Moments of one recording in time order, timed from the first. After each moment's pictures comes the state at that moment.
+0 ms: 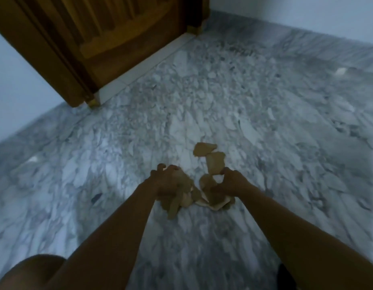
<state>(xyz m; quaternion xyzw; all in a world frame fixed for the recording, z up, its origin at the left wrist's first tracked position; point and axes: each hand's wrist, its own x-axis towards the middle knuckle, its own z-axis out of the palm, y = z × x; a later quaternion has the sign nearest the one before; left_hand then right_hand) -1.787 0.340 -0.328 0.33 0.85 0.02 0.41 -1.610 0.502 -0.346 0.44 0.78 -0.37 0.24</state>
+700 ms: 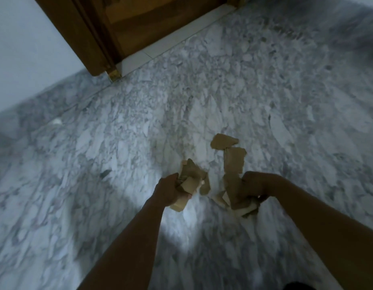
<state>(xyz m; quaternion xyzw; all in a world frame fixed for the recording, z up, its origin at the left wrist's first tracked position) -1.762 0.299 -0.407 0.17 0.88 0.23 0.38 -1.628 0.555 -0.362 0.31 0.75 -0.40 0.43</state>
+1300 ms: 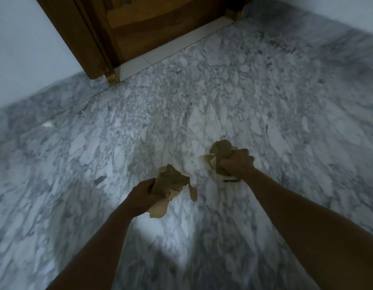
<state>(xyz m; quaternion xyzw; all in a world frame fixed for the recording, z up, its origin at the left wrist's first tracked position) -1.795 0.244 -0.380 0.17 0.84 0.34 0.40 -1.704 0.537 -0.370 0.46 0.82 -0.31 0.16</state>
